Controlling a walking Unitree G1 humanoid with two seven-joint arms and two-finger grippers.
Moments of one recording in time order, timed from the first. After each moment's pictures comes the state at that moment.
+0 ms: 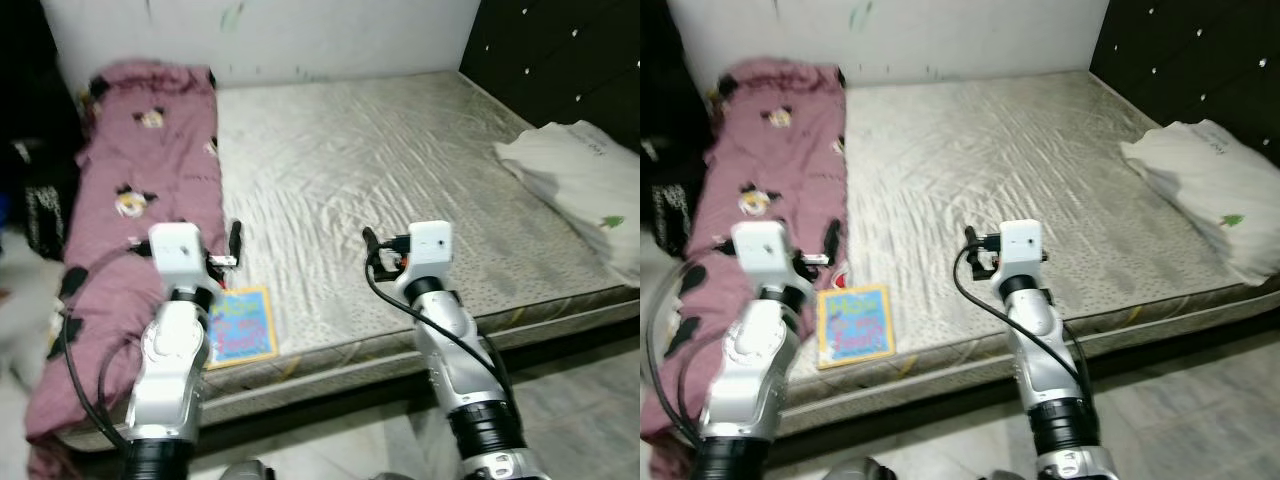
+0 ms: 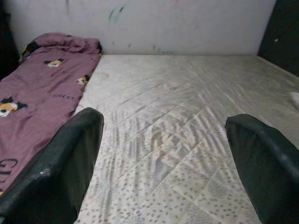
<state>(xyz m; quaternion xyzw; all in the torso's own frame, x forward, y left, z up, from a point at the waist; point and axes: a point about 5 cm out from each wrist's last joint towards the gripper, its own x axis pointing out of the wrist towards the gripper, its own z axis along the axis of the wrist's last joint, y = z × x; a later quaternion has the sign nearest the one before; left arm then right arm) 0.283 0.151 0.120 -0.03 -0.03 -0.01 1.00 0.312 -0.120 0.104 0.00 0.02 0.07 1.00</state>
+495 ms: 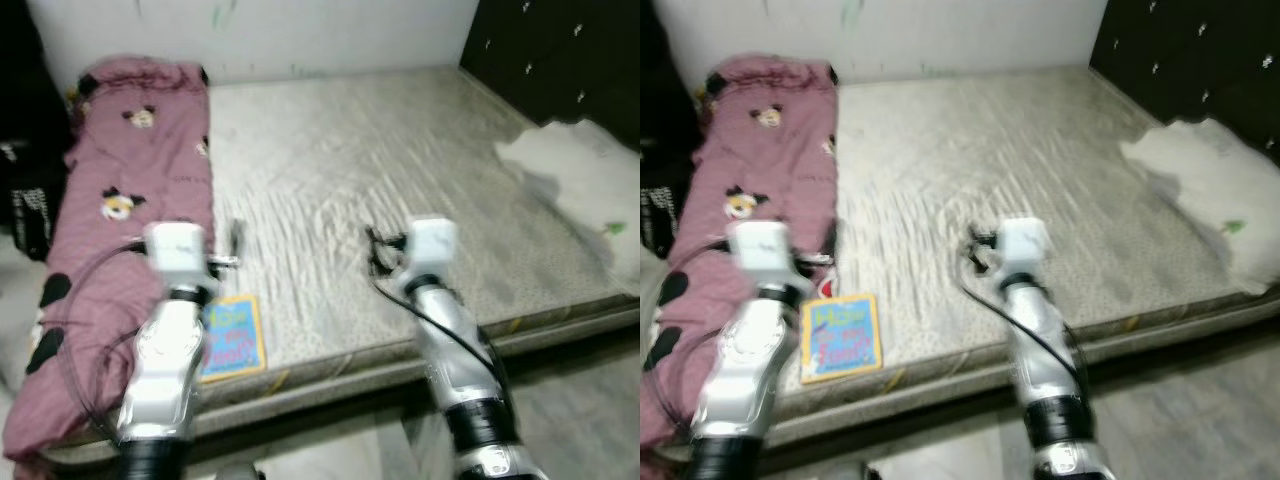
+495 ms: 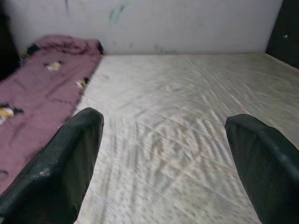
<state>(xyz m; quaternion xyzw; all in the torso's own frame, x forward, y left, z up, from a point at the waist) 0.284 0.162 0.123 -0.02 -0.04 0.01 1.00 0.316 -0.107 0.111 0.01 0.01 0.09 1.00</state>
